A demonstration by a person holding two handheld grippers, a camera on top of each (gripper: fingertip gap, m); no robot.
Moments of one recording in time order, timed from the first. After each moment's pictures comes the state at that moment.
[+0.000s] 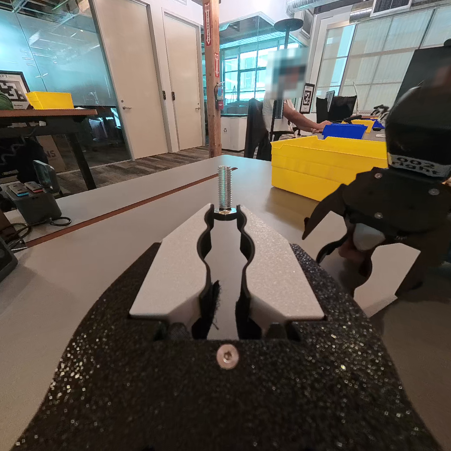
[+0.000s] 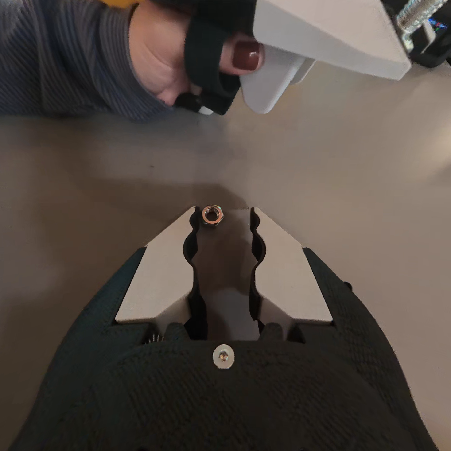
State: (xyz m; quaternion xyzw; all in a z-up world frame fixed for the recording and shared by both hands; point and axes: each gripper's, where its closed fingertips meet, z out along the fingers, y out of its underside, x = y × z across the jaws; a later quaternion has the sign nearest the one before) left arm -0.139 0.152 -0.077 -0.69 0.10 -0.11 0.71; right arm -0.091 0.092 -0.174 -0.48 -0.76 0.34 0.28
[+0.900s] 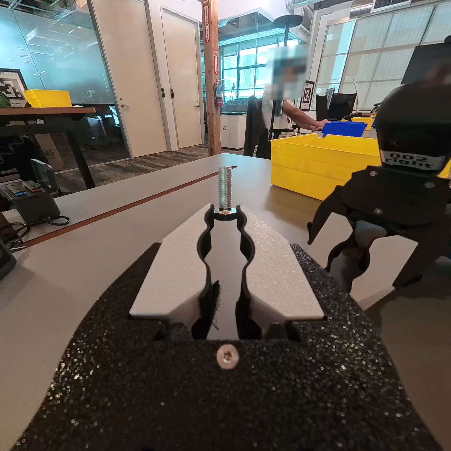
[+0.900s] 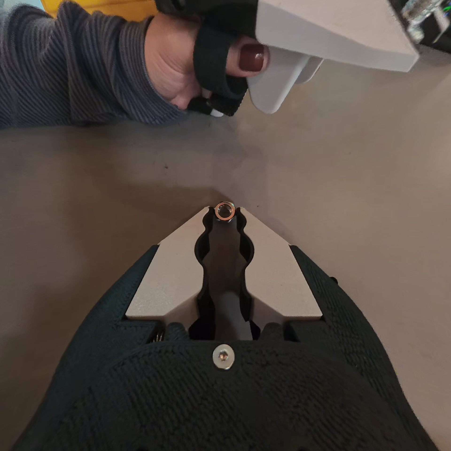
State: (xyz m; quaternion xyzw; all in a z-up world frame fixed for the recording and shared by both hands) left arm -0.138 0.152 -0.078 -0.69 0.11 -0.11 0.71; right arm -0.085 0.085 -0.173 -0.49 -0.76 0.37 0.24
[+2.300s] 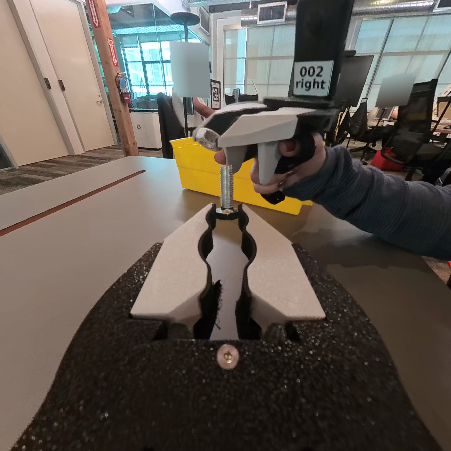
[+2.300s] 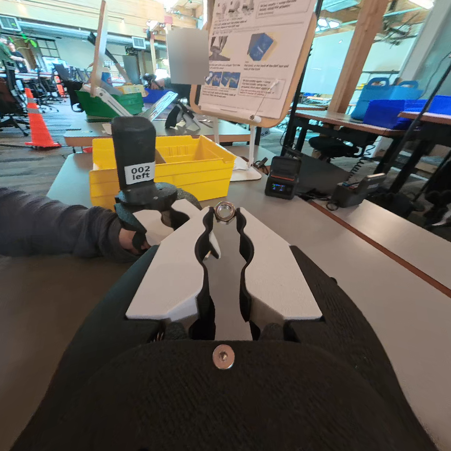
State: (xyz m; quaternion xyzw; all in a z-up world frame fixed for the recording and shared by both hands) left arm -0.031 0.140 -0.080 -0.66 0.23 -0.24 0.67; right arm -0.051 0.145 -0.027 -0.44 -0.58 0.51 0.46
